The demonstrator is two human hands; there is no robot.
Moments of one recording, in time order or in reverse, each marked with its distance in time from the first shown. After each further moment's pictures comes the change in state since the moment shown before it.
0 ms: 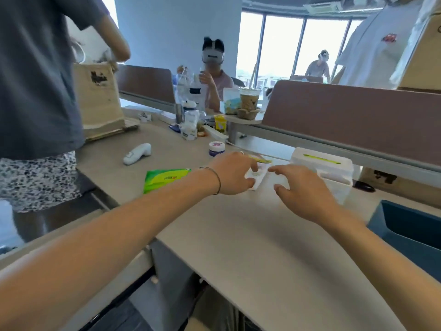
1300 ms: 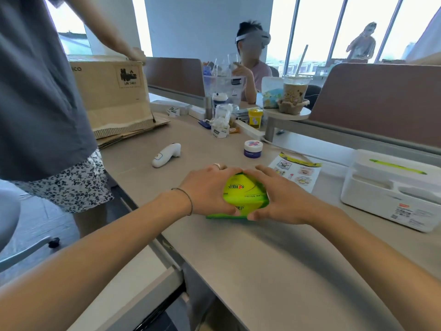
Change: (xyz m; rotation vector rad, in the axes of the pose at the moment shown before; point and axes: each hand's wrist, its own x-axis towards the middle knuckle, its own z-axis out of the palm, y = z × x) left_hand -0.037 -0.144 0.032 0.028 -0.061 -0.177; right_hand 0.102 -0.076 0.093 0.247 -0.449 -0.215
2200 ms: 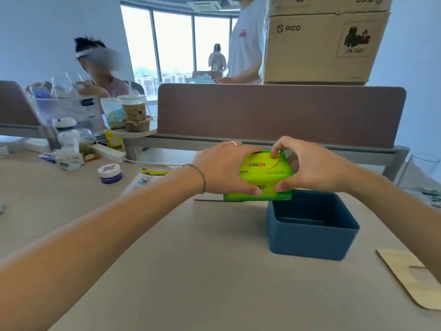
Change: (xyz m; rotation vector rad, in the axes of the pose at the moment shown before) left_hand 0.107 0.324 -0.057 -0.148 0.149 0.699; right_hand -0.291 0.122 -0.181 -0.033 0.358 0.504
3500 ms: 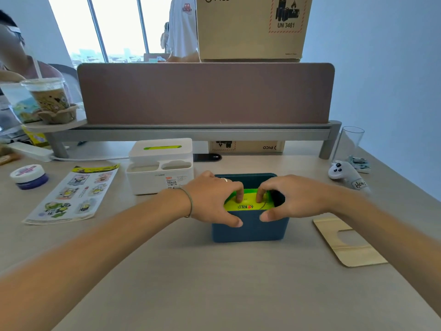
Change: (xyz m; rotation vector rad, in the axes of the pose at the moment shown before) left_hand 0.032 0.078 0.095 0.035 -0.381 0.180; right_hand -0.074 0.103 0.022 -0.168 -0.332 0.130
